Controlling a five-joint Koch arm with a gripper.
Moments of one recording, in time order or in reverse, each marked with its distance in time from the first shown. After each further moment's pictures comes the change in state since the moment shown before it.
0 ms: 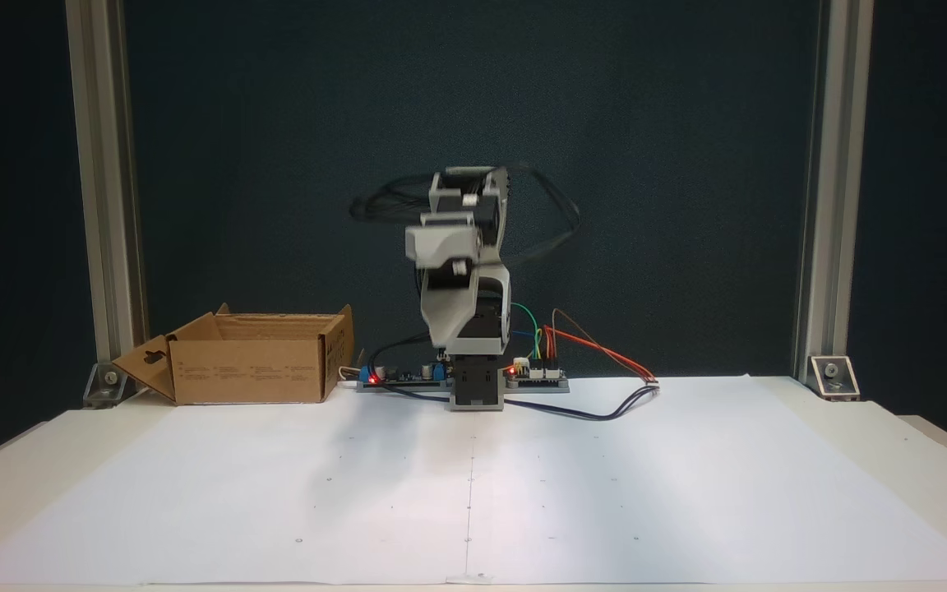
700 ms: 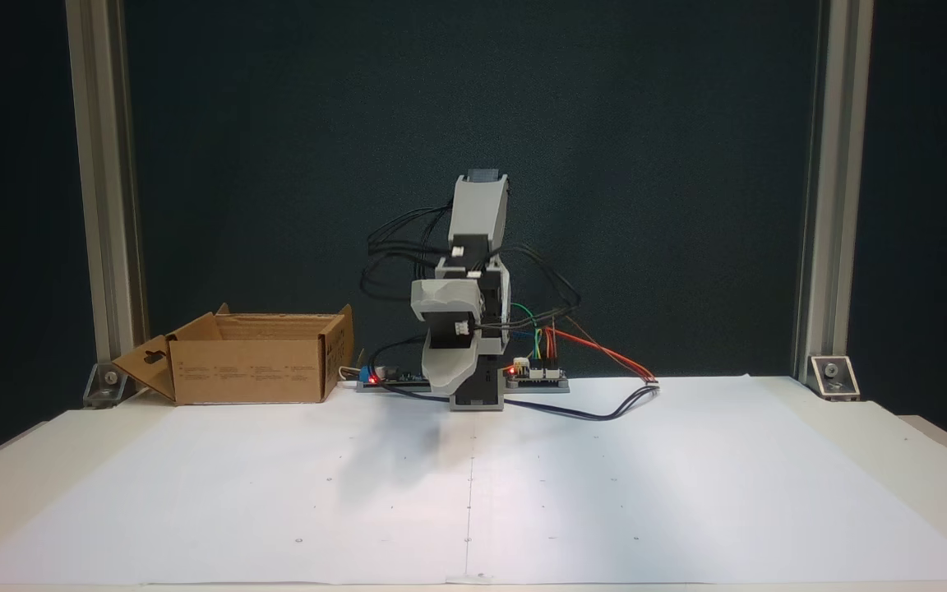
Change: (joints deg) arm -0.4 0.0 31.9 -49.8 0.0
